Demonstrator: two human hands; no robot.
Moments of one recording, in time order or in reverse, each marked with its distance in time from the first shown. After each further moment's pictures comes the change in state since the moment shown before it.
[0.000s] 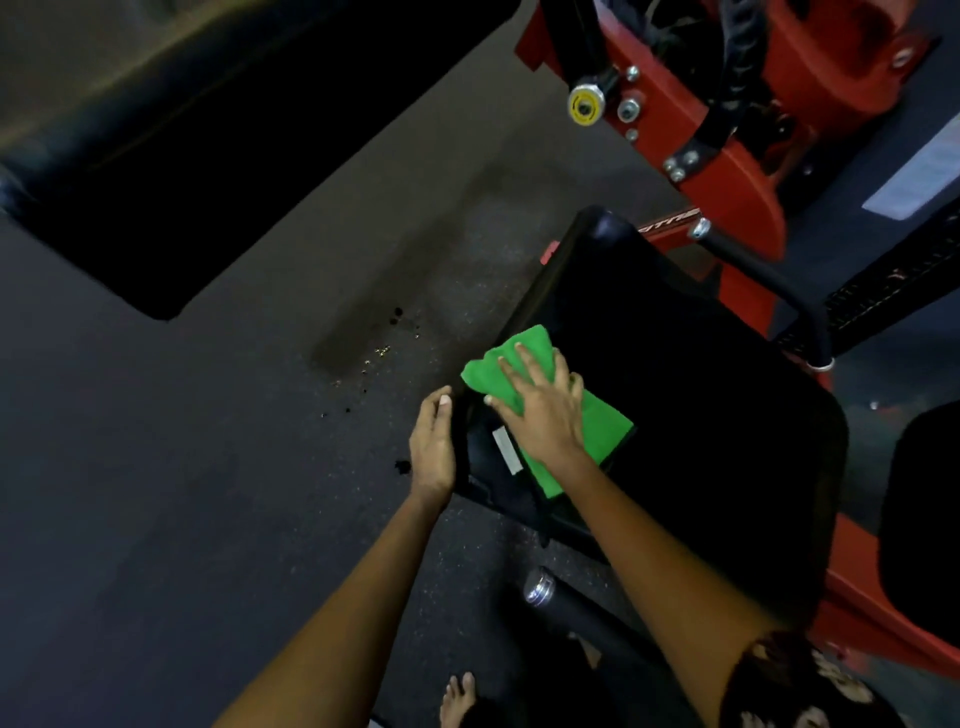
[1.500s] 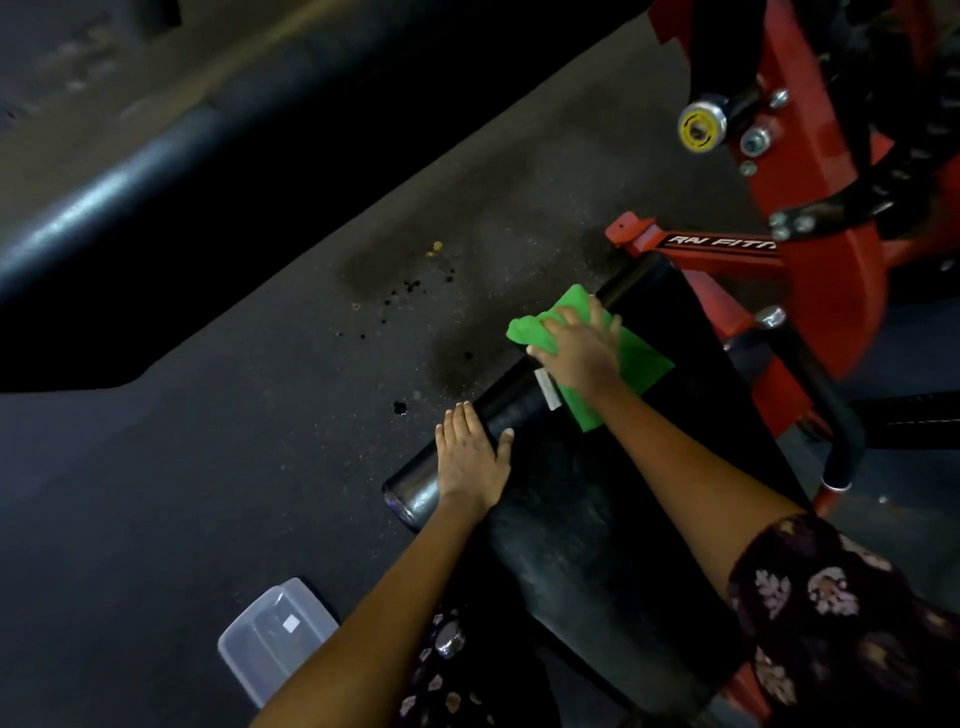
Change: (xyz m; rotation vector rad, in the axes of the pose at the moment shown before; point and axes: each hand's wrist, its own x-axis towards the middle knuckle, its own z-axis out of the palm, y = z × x) left_hand 0.040 0.055 0.089 1.002 -0.195 -0.334; right_hand 0.185 0.060 -0.057 -0.245 -0.322 -0.168
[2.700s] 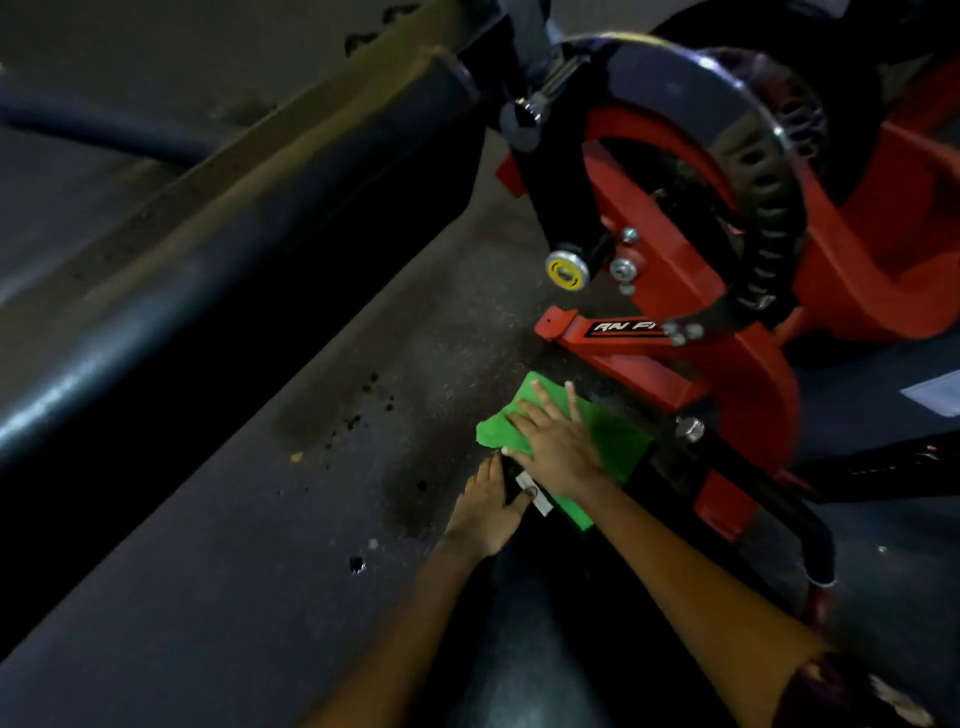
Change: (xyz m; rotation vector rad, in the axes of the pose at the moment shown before) left_hand 0.132 0.131 -0.033 -0.140 -0.229 0.355; right_hand 0.063 0.099 -0.018 -0.009 0.160 -0.116
